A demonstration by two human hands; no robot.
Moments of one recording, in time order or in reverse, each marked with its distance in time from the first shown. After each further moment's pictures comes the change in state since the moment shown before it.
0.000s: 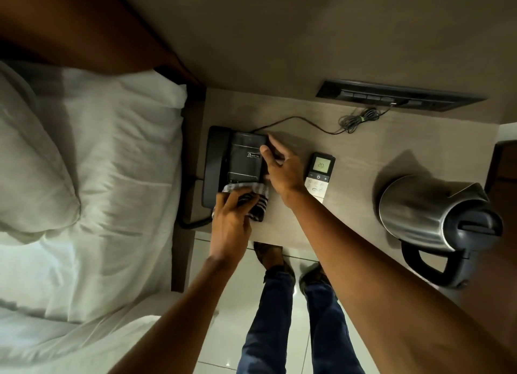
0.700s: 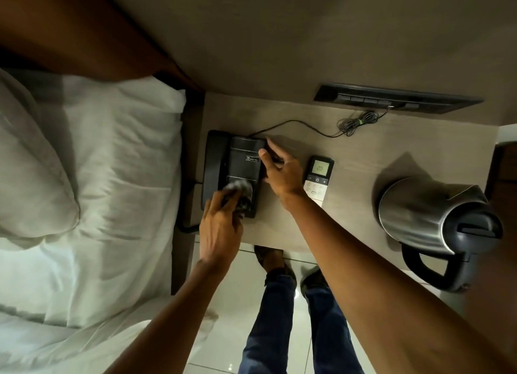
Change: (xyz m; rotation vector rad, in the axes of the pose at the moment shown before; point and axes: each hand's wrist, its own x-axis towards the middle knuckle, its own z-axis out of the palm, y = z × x) left_hand 0.001 -0.007 -0.015 0.000 0.005 -0.106; right_hand 0.001 0.002 0.000 0.019 0.023 0.003
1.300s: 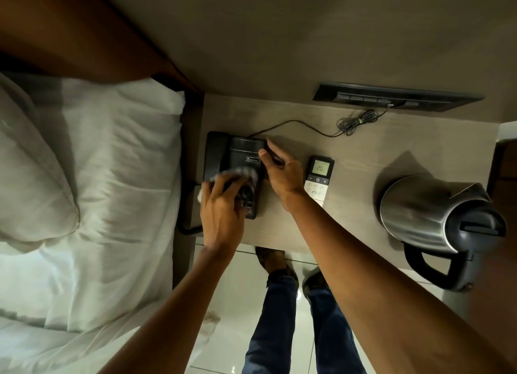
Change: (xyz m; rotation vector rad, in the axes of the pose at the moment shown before) left_hand 0.026 0.014 -0.006 0.034 0.109 0.023; right_hand 0.009 0.012 0.002 0.117 0.009 0.047
